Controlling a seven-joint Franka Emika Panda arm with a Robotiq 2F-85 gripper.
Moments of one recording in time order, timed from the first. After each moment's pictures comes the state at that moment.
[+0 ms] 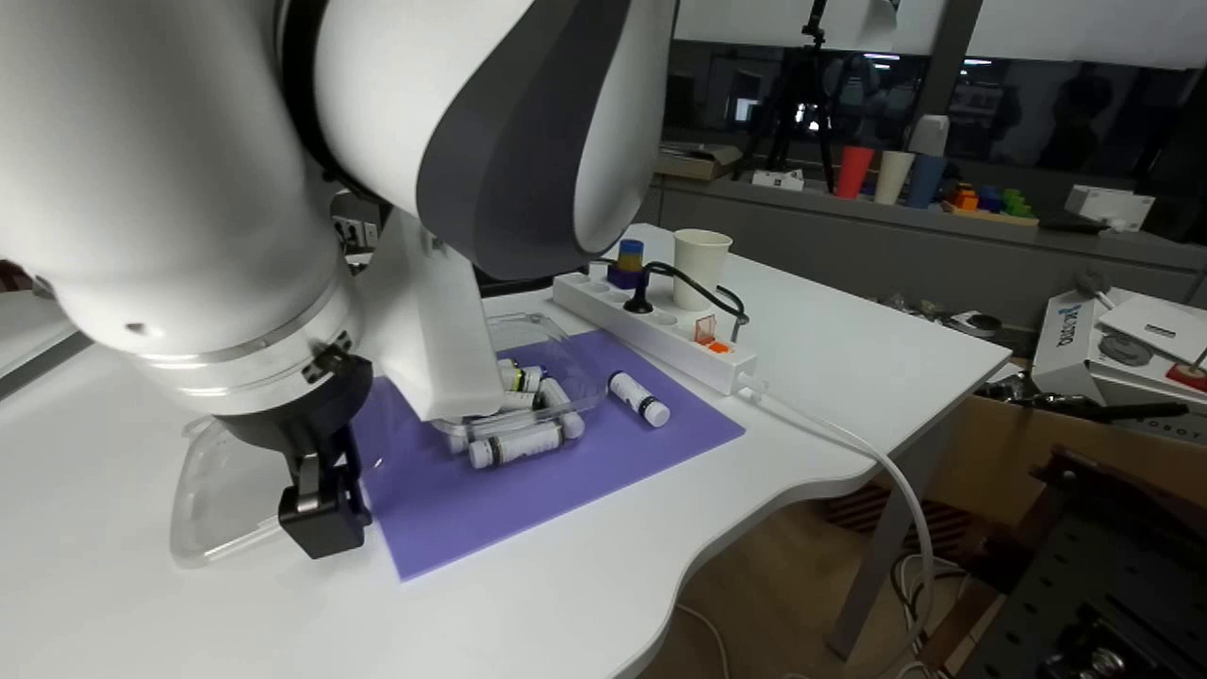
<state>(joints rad) 0.15 0.53 0.17 -2.29 -1.81 2.73 0.69</state>
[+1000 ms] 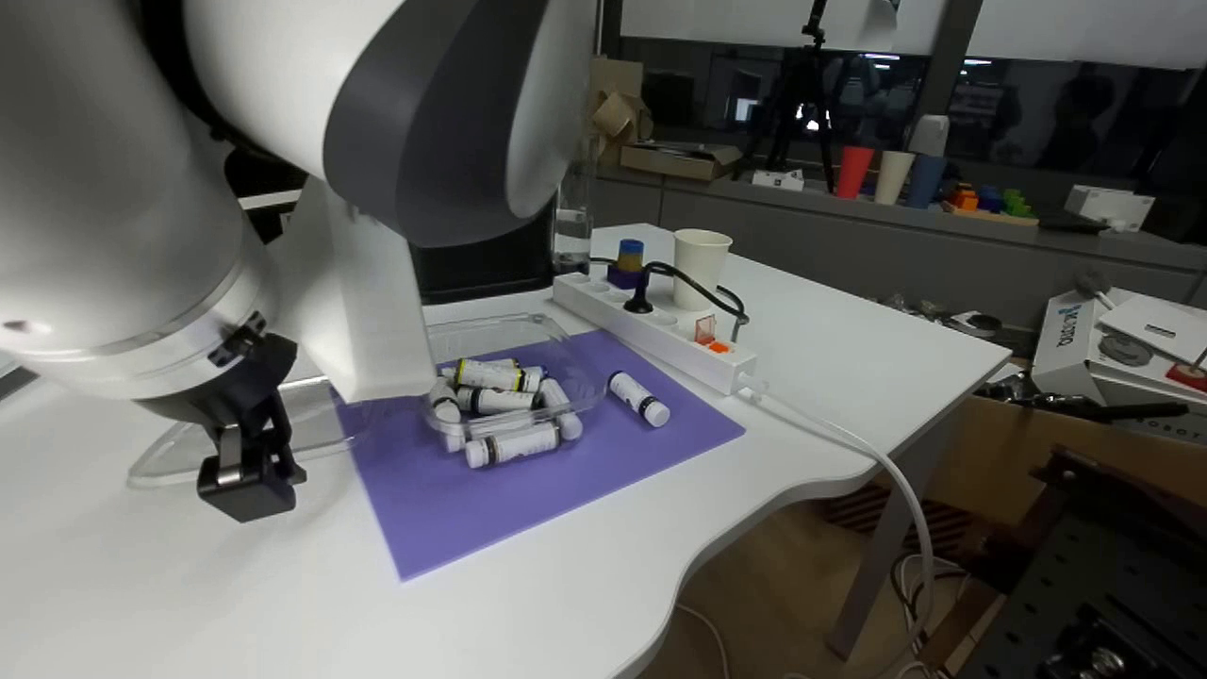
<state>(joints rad) 0.17 0.51 0.24 -2.26 -1.93 2.61 0.80</state>
